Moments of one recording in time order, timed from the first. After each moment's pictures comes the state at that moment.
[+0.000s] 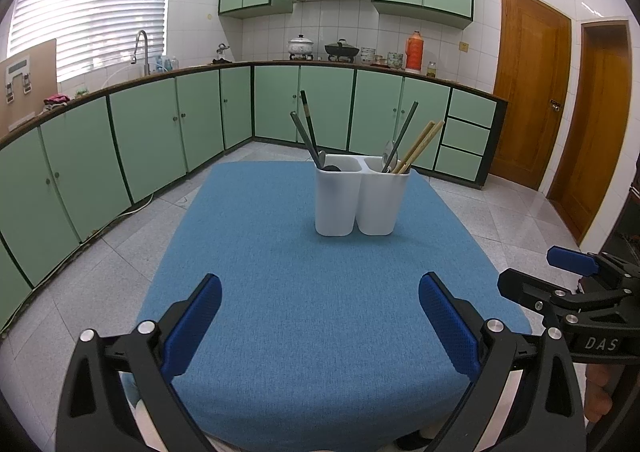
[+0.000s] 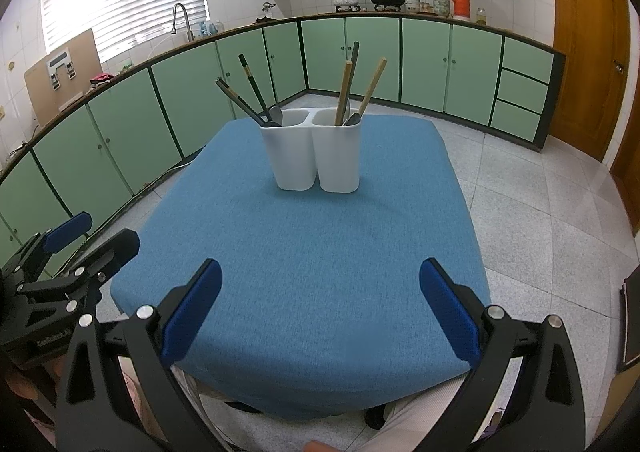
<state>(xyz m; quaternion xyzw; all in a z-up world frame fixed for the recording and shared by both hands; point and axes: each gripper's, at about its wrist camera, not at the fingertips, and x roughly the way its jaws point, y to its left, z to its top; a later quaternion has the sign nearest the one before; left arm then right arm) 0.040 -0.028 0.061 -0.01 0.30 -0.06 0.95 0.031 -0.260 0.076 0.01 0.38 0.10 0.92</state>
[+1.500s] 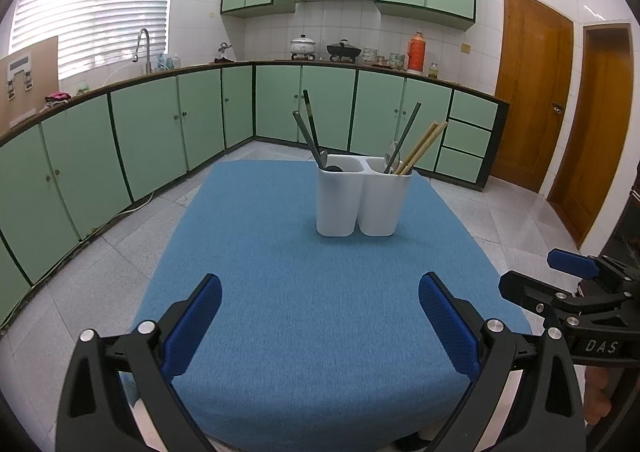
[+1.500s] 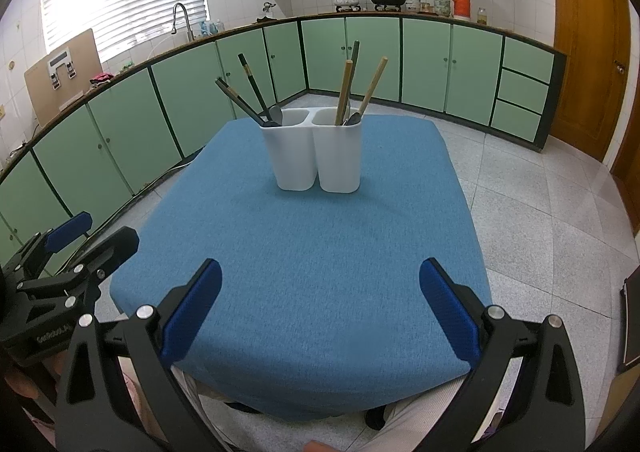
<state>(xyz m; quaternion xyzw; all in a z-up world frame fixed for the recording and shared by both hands) 0.043 -0.027 0.054 -0.01 0.30 -0.06 0.95 0.031 -0.259 0.074 0.01 0.38 0.10 0.92</state>
